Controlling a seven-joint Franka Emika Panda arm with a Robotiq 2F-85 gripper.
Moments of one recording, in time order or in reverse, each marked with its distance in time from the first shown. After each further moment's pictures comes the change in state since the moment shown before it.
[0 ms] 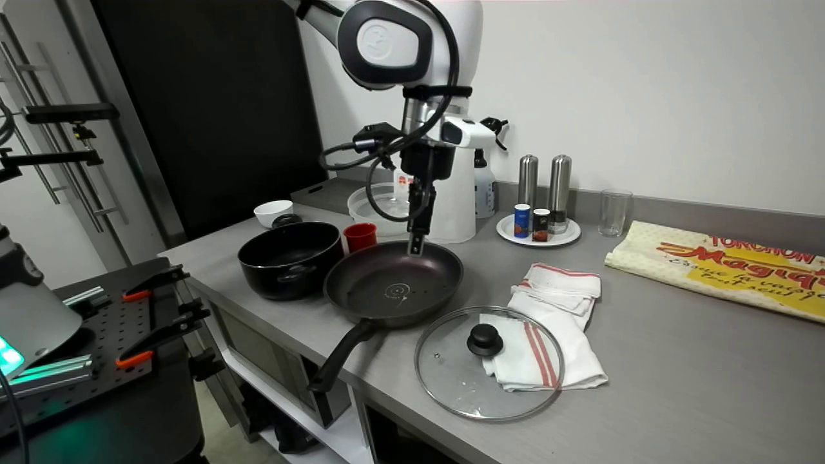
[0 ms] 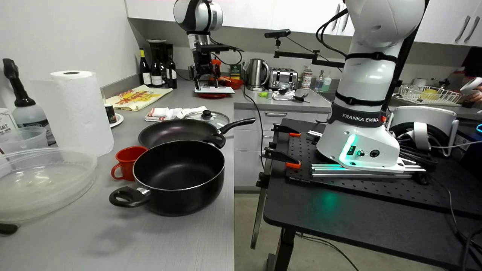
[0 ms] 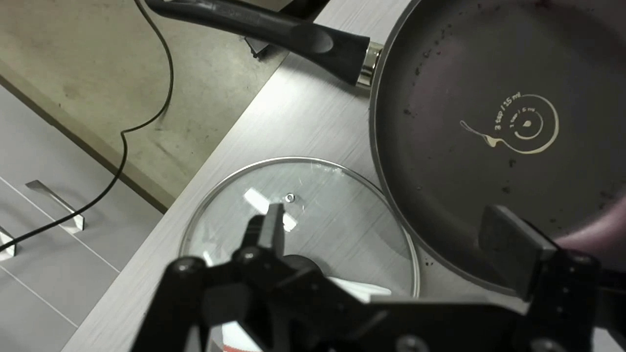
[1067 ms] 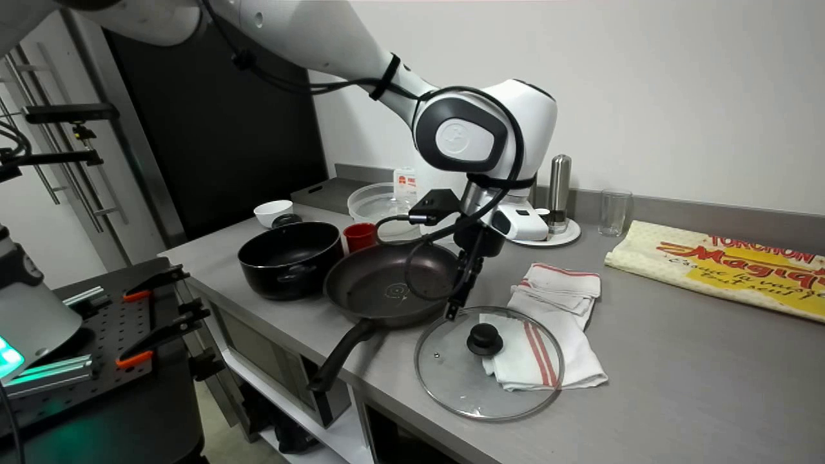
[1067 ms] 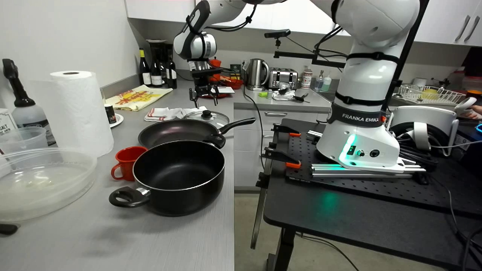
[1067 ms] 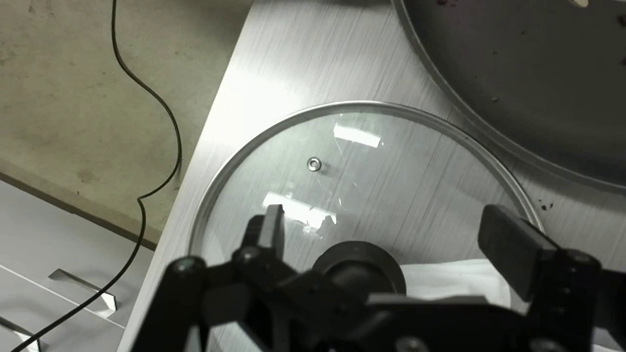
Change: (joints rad) arm -0.115 0.436 0.011 0.483 0.082 -0.145 0.216
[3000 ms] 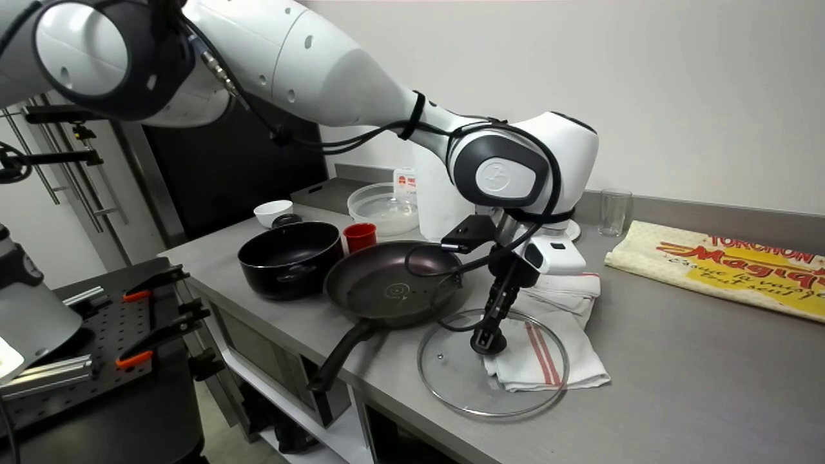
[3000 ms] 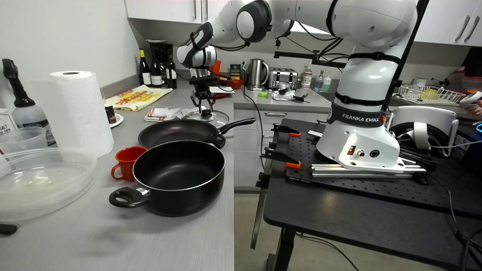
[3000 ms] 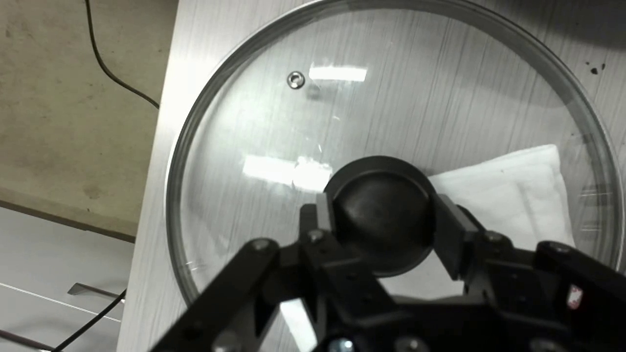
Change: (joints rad) arm -0.103 0.289 0.019 0.448 0.003 -0.116 0.162
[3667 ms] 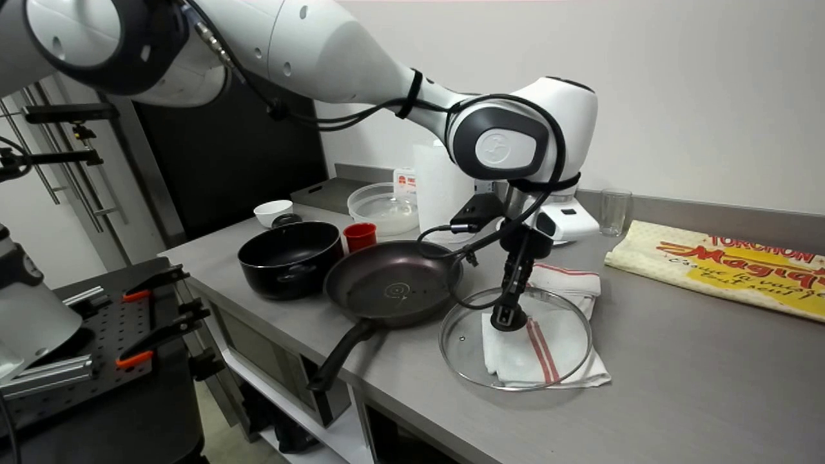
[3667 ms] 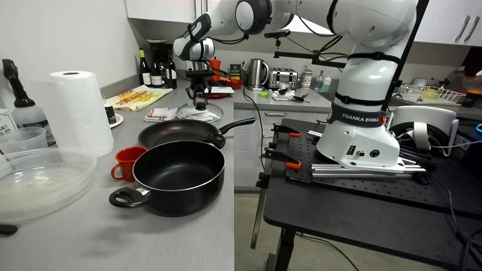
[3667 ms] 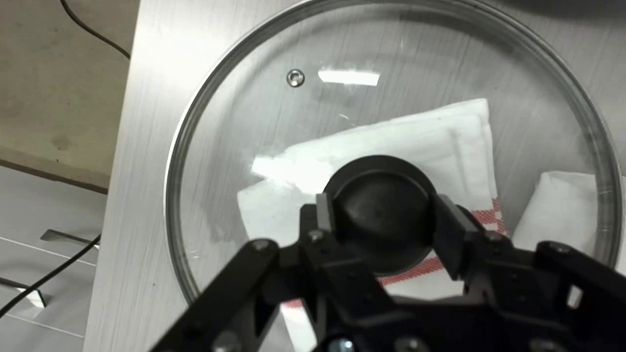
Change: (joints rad) arm 0.021 -0.073 0.000 -0.053 -0.001 0.100 -0.040
